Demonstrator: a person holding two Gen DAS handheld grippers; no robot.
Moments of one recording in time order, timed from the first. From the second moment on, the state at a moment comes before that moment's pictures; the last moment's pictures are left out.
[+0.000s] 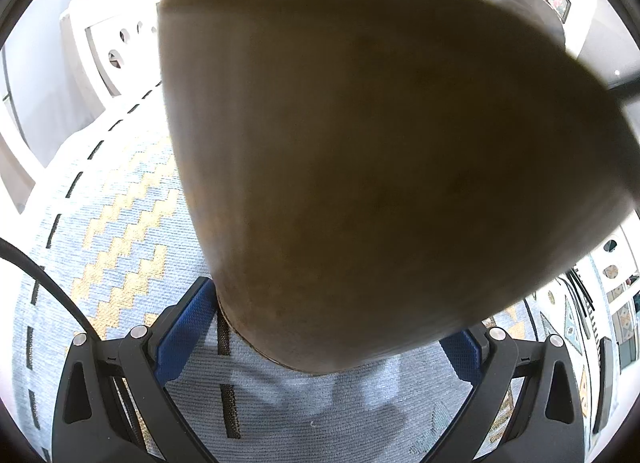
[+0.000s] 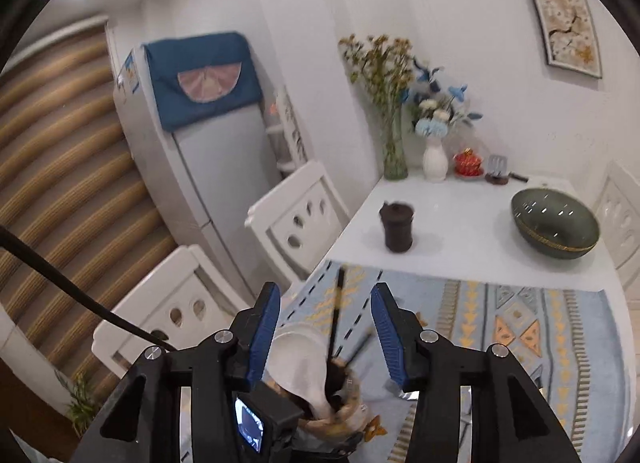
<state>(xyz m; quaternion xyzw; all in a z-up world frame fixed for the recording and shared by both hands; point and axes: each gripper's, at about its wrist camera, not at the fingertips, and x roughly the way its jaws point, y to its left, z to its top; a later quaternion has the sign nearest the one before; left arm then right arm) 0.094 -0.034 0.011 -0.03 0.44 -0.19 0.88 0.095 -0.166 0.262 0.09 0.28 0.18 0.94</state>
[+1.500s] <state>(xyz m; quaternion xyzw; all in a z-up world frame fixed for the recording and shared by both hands) 0.096 -0.041 0.013 -0.02 0.44 -0.19 0.88 0.252 -0.261 0.015 -0.05 0.58 0.15 0.80</state>
